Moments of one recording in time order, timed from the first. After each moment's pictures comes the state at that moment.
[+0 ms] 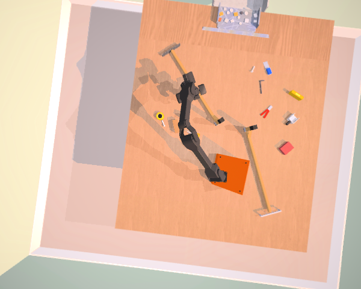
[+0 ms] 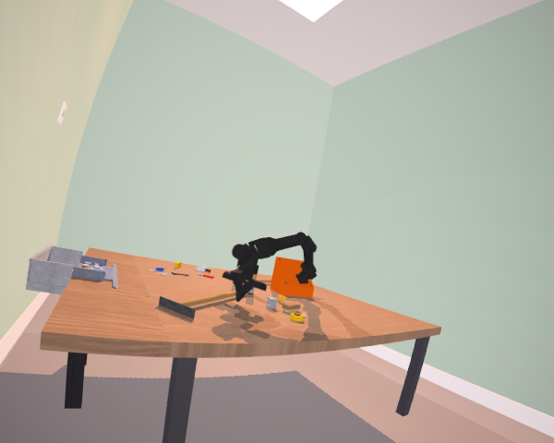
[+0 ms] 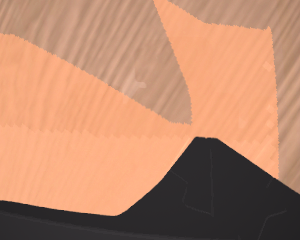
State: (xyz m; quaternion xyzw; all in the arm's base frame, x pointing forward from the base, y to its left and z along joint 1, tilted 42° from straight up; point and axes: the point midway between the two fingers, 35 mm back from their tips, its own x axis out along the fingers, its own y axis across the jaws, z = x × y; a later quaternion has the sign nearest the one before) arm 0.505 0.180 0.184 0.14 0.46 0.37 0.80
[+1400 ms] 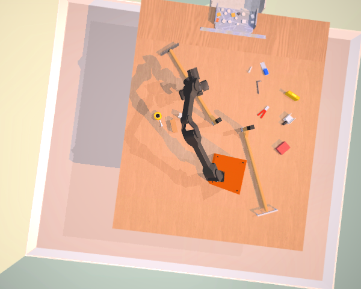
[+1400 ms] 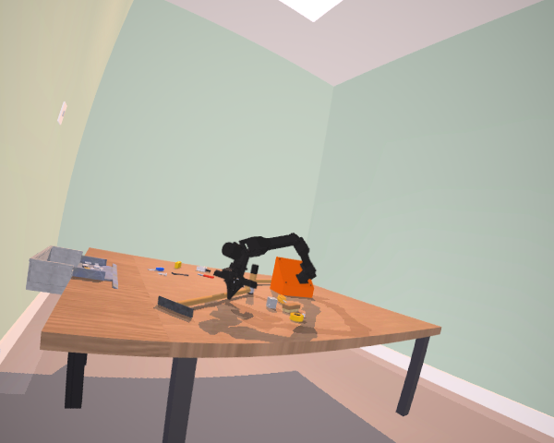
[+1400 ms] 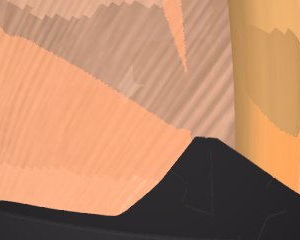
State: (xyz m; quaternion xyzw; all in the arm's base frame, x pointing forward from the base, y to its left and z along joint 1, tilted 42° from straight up) arm 0.532 0.157 0.165 0.12 0.45 0.38 0.80
